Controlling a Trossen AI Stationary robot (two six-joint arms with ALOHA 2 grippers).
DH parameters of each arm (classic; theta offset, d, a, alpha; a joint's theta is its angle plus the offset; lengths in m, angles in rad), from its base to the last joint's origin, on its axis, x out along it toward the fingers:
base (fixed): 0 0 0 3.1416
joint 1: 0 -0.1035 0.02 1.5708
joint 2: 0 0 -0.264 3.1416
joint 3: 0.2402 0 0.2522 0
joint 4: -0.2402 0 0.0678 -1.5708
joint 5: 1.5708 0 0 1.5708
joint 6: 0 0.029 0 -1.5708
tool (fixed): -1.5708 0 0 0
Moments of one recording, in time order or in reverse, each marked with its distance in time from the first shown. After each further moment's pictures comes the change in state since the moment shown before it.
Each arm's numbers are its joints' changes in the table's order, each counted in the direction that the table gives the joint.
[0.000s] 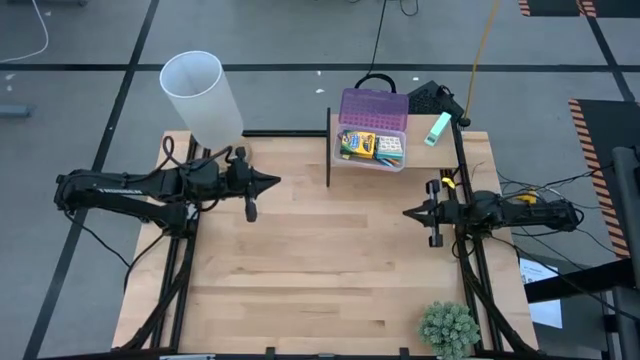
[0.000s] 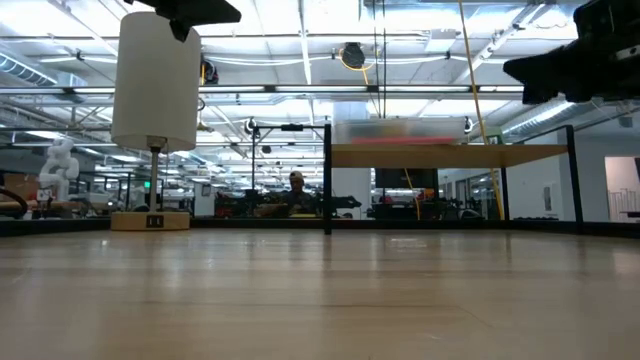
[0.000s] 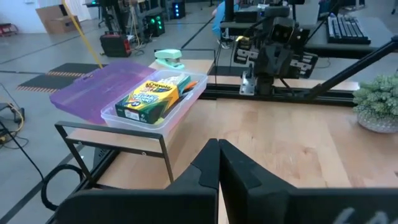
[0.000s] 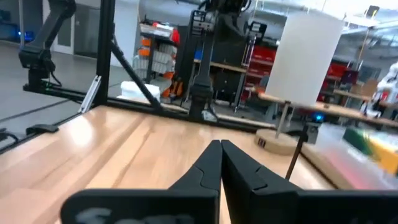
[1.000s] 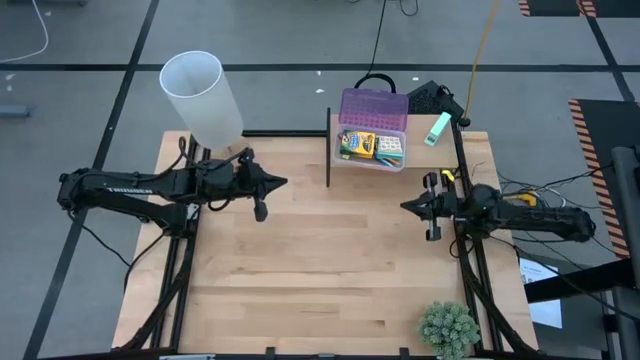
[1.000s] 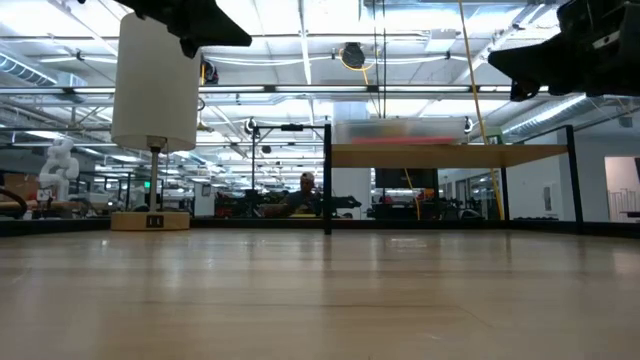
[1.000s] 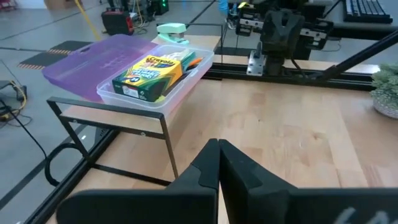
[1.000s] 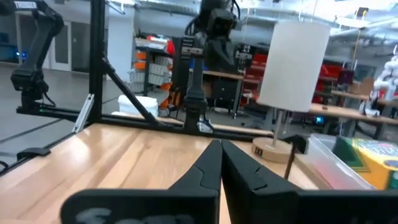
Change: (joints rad) left arm -0.028 0.086 -0.002 0.007 -0.009 -0.030; right arm 0.187 0.172 0.010 0.196 0.173 0.088
